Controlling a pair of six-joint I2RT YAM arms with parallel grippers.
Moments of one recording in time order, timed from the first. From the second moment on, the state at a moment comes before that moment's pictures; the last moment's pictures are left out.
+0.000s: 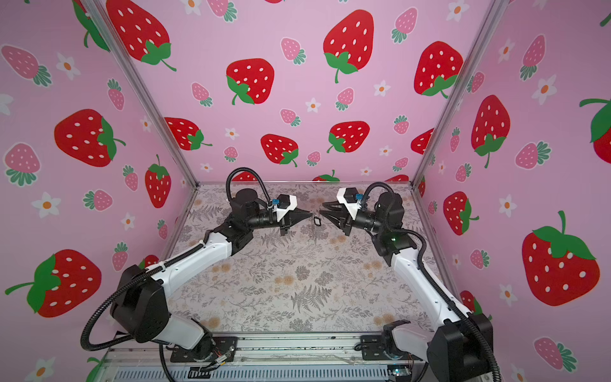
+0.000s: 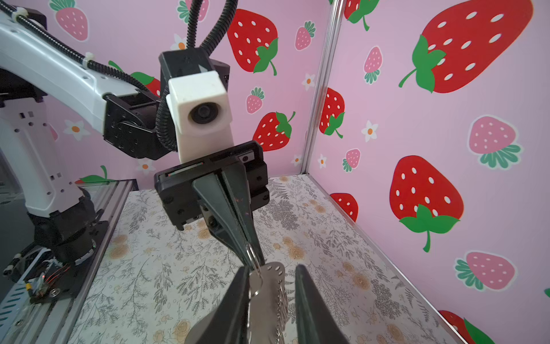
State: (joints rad) left arm -0.55 1.52 1.14 0.30 0.86 0.34; right arm 0.37 1.20 0.96 0.21 -0.99 -0.17
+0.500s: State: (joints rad) left arm -0.55 1.52 1.15 0.28 0.90 0.34; right arm 0.42 1.27 0.96 0.19 -1.04 -0.21
